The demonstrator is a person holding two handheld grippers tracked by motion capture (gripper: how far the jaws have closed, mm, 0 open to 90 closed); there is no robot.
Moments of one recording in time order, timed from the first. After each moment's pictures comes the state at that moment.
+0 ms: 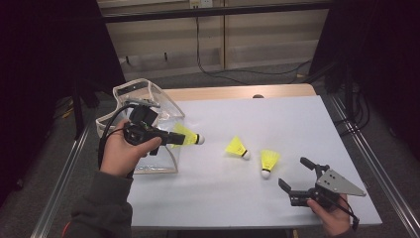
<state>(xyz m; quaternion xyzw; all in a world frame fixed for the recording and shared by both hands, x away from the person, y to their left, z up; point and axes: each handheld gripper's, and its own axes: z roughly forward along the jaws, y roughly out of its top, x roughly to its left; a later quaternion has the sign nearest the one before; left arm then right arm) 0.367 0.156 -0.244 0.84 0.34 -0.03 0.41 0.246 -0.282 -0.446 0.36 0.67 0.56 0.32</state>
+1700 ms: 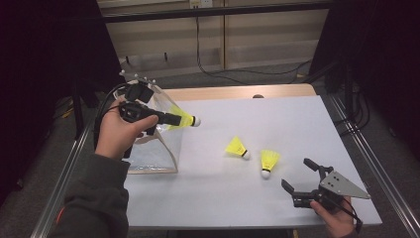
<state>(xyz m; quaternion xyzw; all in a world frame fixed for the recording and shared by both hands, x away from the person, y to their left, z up) 0.397 0.155 -0.212 0.84 0.37 -0.02 0.40 0.241 -0.288 -0.445 0.36 0.67 0.56 0.32</state>
